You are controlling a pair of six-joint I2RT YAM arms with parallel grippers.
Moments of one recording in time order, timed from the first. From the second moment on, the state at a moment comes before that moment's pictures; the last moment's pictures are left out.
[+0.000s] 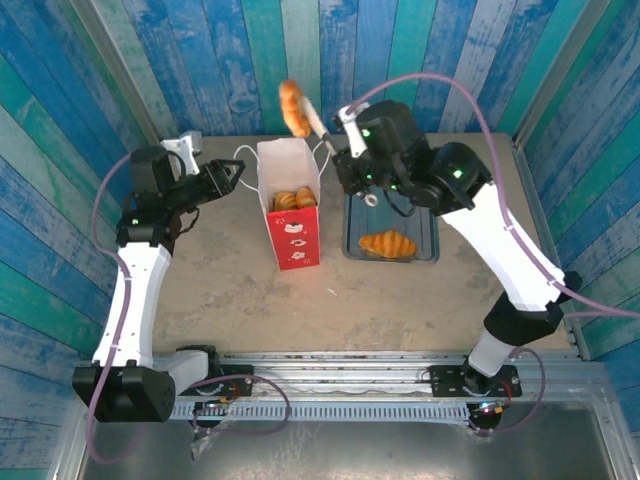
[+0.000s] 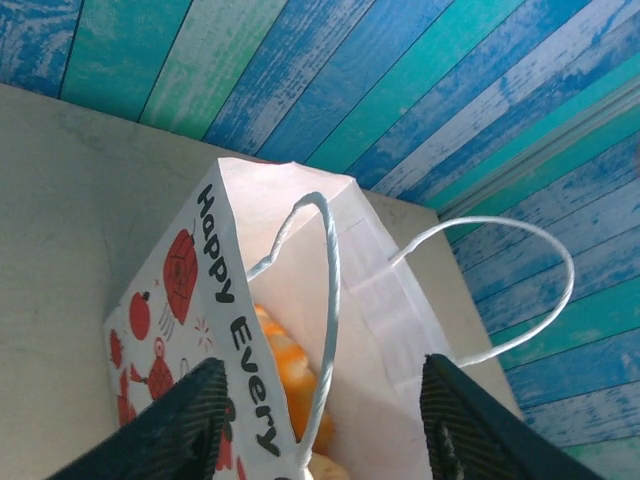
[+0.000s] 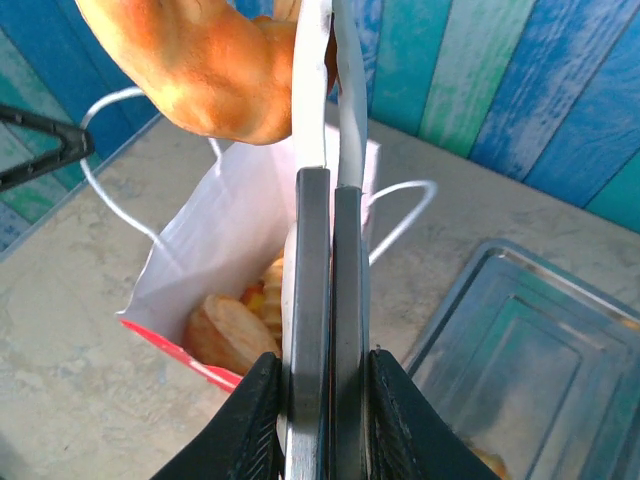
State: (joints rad) left arm 0.02 1.13 1.19 -0.44 0.58 -0.47; right arm 0.89 1.71 2.25 -1.15 0.24 0.22
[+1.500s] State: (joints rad) left arm 0.02 1.05 1.07 -0.37 0.49 -0.49; right arm 0.94 1.89 2.19 -1.29 0.42 0.24
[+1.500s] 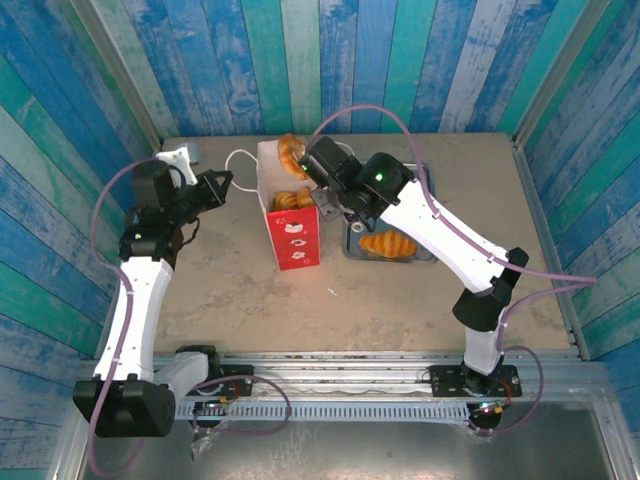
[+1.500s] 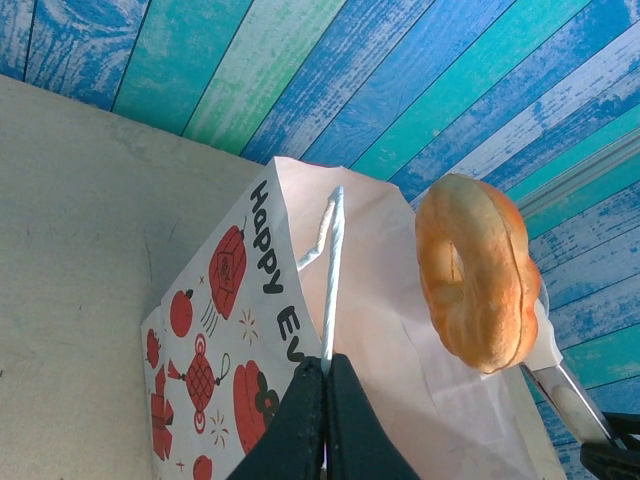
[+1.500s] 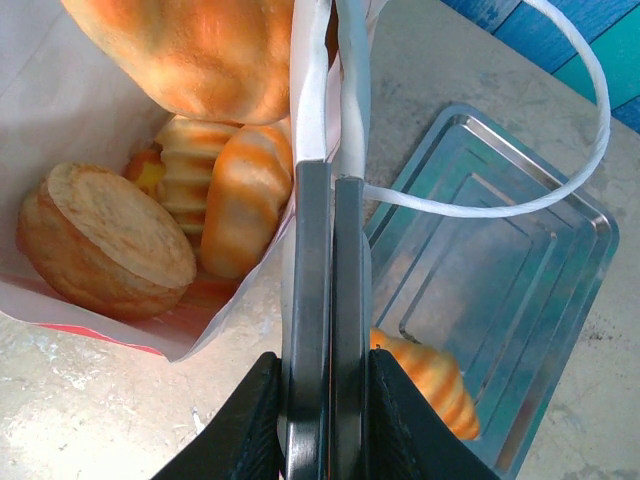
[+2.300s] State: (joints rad) left arm 0.02 1.04 1.06 -0.36 0.49 -0.51; right arm 0.96 1.89 2.23 -1.26 0.32 0.24
